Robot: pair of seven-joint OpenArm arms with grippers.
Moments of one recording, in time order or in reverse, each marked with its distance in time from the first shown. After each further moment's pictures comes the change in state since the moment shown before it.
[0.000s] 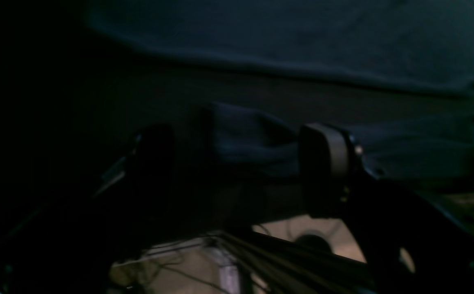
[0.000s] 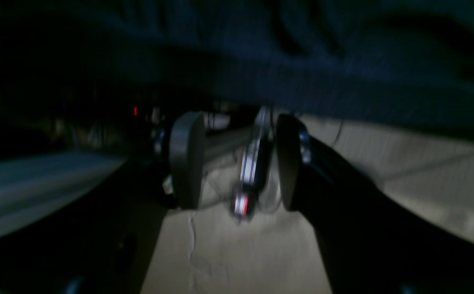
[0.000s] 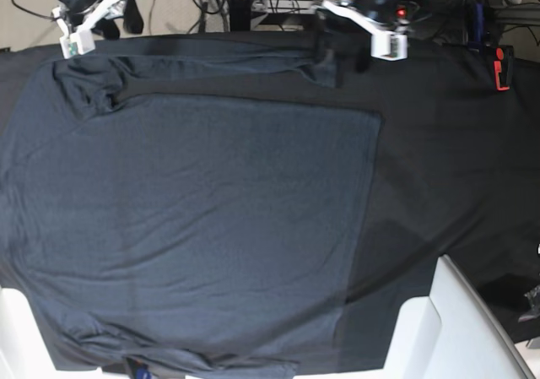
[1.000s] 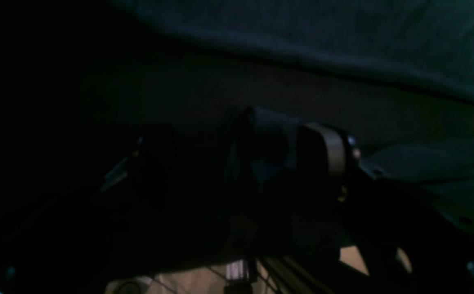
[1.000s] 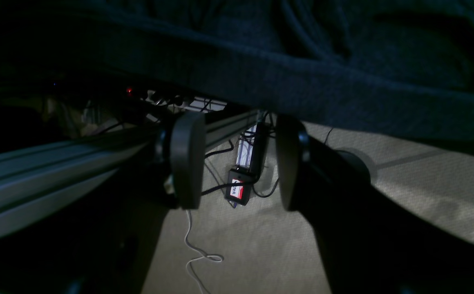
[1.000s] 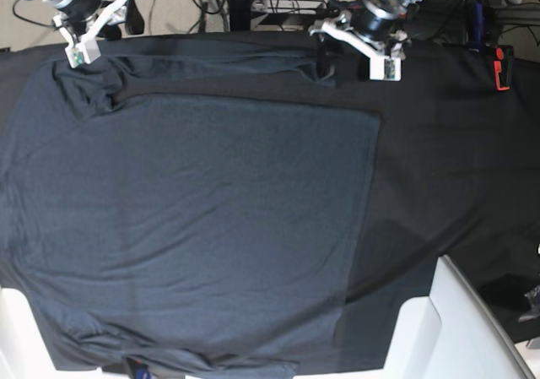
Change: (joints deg) left arm -5.3 3.8 -4.8 -1.8 0.0 2.6 11.3; right arm 2.6 0.0 0.6 0.0 0.2 0.2 -3.7
